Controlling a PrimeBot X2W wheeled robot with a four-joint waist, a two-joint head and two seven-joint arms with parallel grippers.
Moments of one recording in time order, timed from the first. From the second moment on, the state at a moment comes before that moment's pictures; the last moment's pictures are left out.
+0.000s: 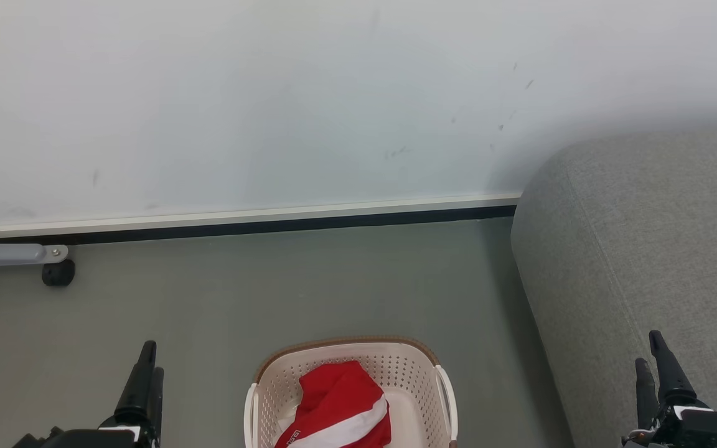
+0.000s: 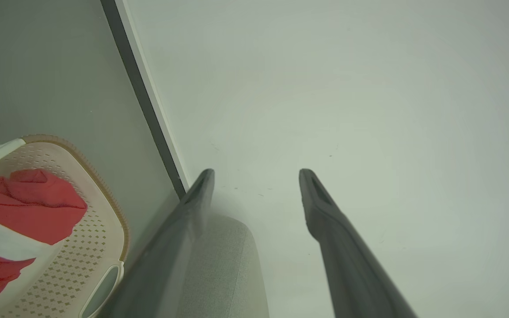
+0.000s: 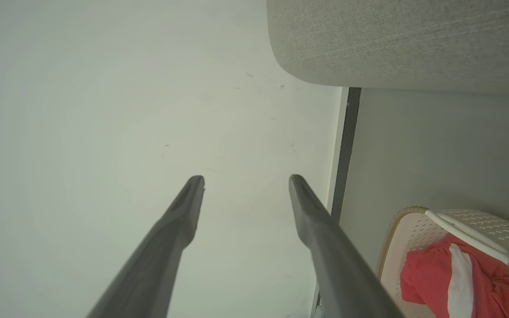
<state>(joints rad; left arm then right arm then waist) -0.05 0.04 0.07 0.31 -1.60 -0.12 0.10 -0.08 -0.03 -0.12 0.31 1.58 0.12 0.09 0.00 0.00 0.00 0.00</state>
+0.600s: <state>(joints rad) -0.08 0.10 -0.01 0.27 -1.39 -0.11 0.02 -0.10 -0.09 -0.04 0.28 1.35 0.10 0.02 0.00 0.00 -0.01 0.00</state>
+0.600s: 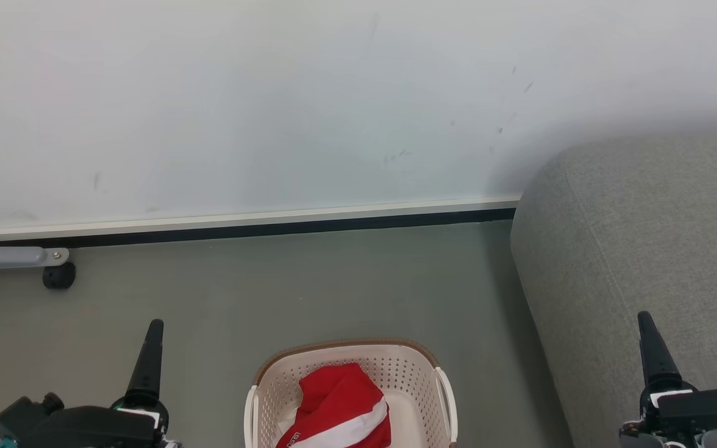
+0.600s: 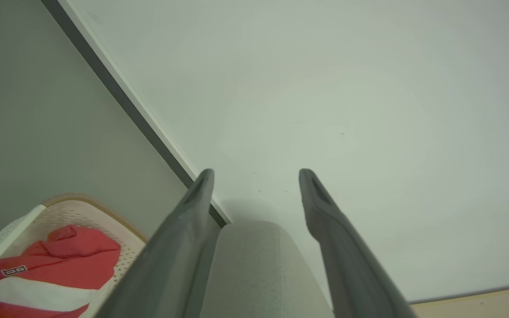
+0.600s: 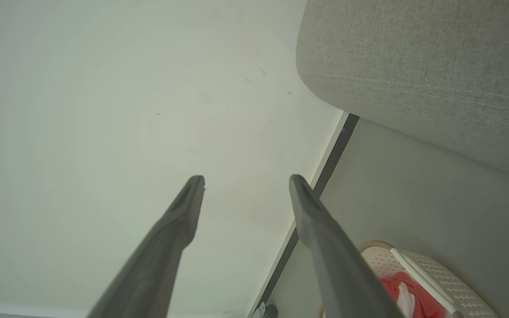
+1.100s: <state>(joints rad) -0.10 0.17 -0.12 0.22 -1.09 -0.04 -0.04 -0.14 -0.17 0.09 0.24 1.04 0.04 -0.04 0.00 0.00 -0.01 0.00</state>
